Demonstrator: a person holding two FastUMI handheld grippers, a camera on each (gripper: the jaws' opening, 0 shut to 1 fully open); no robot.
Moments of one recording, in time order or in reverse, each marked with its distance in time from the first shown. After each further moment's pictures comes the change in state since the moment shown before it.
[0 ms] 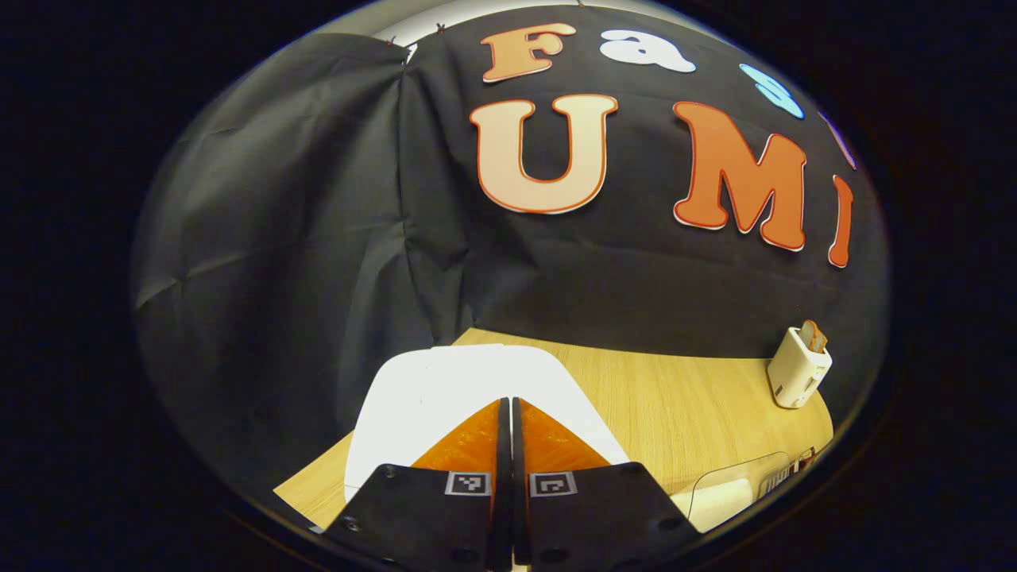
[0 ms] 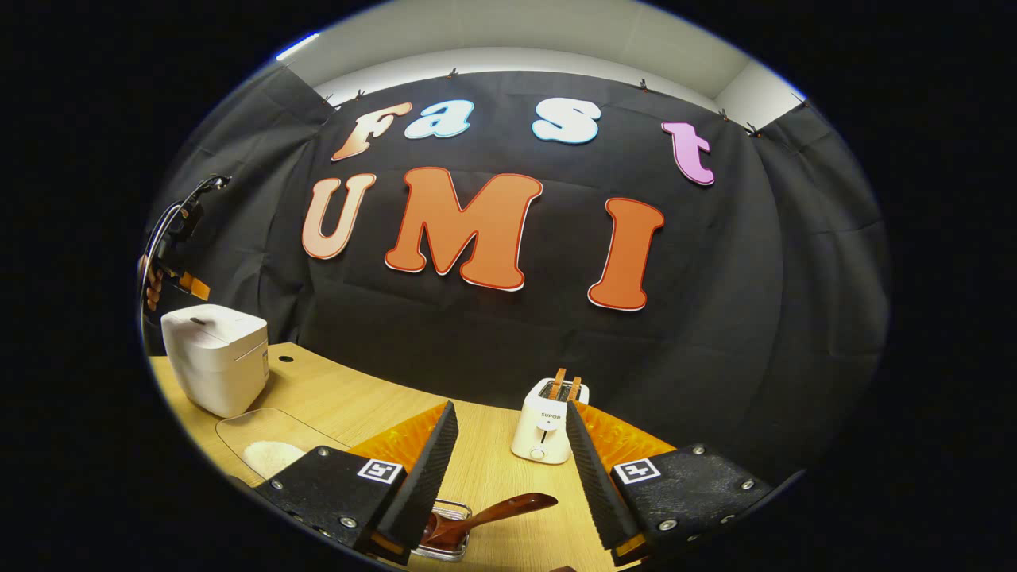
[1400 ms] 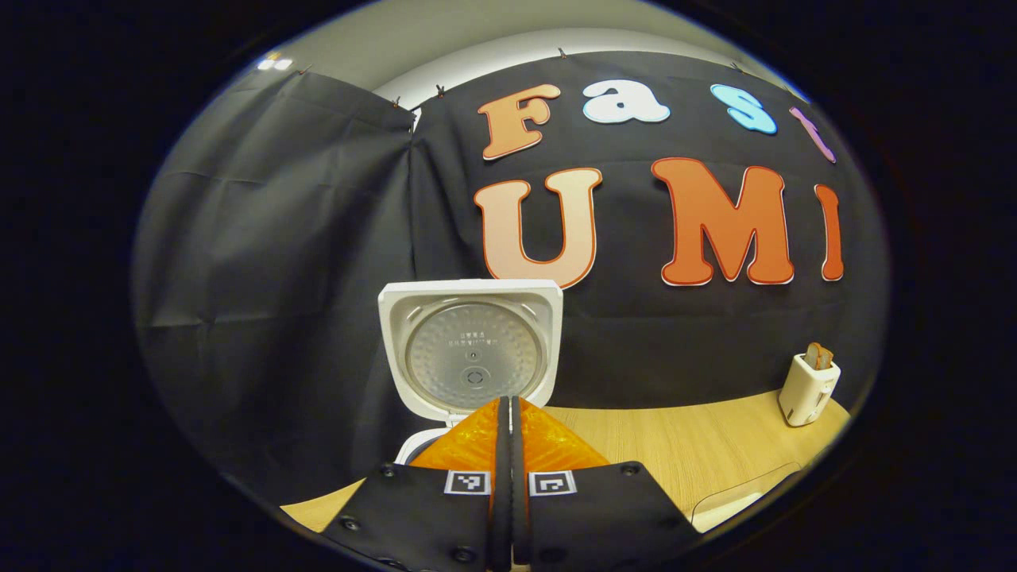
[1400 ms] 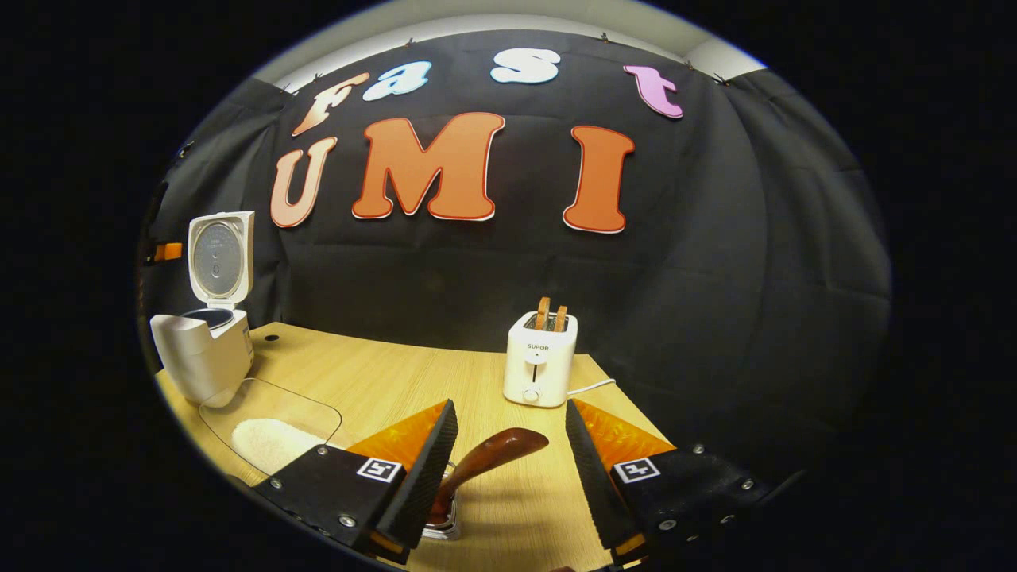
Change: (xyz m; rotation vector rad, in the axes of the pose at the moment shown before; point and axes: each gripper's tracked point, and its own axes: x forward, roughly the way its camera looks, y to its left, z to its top) left arm -0.045 -0.013 0.057 0.062 -0.343 0.064; right arm 0.000 -0.018 -0.093 0.125 0.229 -0.054
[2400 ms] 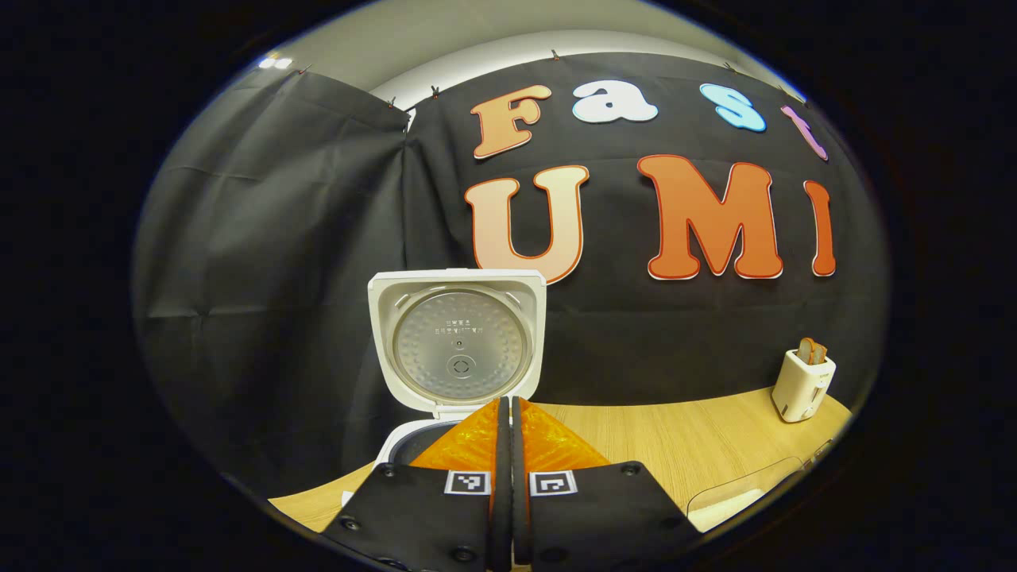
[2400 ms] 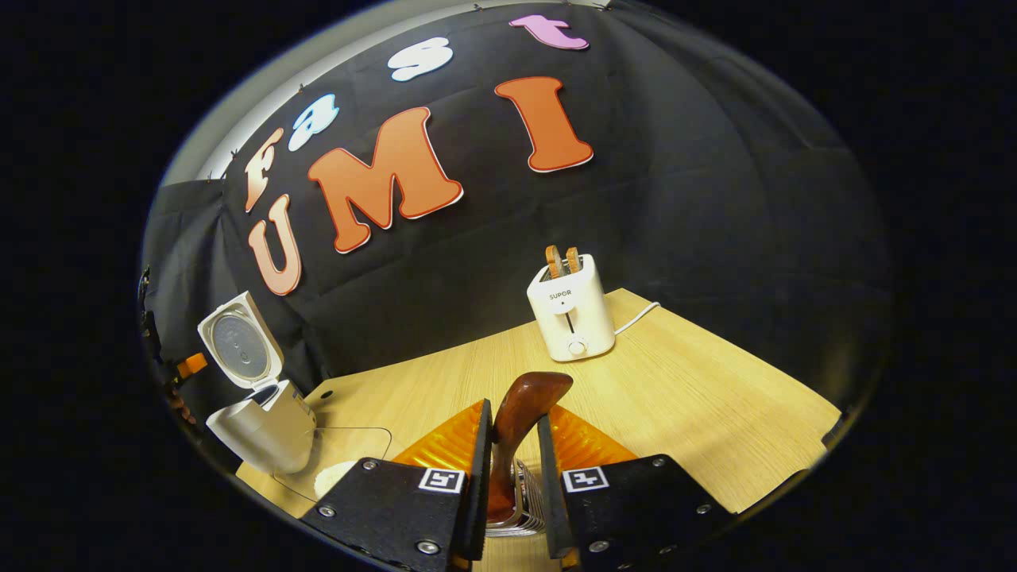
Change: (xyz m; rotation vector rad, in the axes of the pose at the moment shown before) left arm -0.011 -0.012 -0.011 -0.008 -0.015 -0.023; right arm 0.011 0.027 -0.039 0.409 0.086 0.111
